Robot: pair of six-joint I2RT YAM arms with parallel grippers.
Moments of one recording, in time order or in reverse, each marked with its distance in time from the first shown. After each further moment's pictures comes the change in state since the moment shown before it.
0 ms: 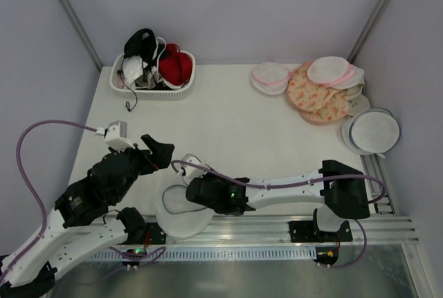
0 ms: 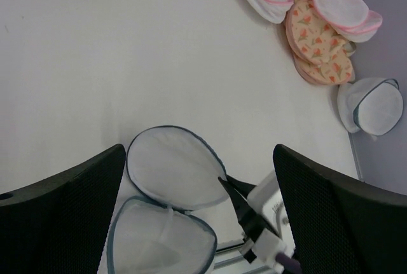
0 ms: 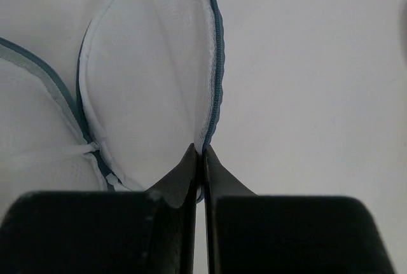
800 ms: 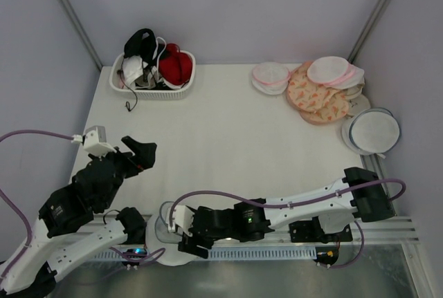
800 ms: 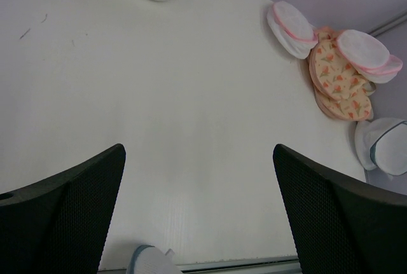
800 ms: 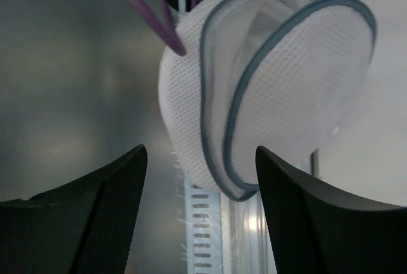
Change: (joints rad) left arm 0.000 -0.068 0.076 -0.167 -0.160 -0.042; right arm 0.259 -0.148 -0.026 0.122 -0.703 -0.036
